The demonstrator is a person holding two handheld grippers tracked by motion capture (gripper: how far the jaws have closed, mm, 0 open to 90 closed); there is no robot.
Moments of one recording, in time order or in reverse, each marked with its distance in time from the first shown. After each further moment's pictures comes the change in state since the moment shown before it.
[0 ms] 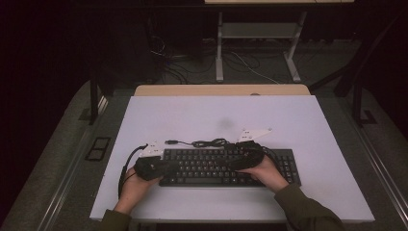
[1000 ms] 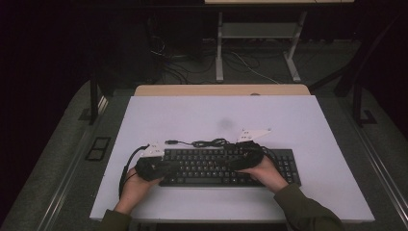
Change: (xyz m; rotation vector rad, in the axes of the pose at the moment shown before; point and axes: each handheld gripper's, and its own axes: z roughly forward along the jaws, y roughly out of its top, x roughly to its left) left arm -0.003 0.002 0.002 0.011 -0.028 0.008; right arm 0.001 0.000 0.001 0.005 -0.003 0.000
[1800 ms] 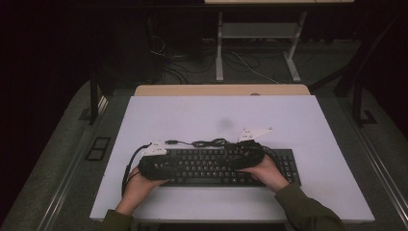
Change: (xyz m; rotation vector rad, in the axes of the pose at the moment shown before) left arm -0.008 0.010 0.002 -0.050 -0.039 -0.019; right arm -0.003 0.001 -0.002 -0.003 0.007 0.004
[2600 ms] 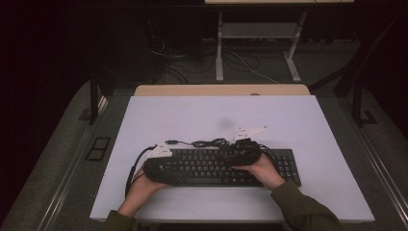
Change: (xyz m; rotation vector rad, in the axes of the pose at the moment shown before) left arm -0.007 0.000 0.010 0.009 0.005 0.013; right arm 0.001 0.007 0.008 0.038 -0.019 -0.020
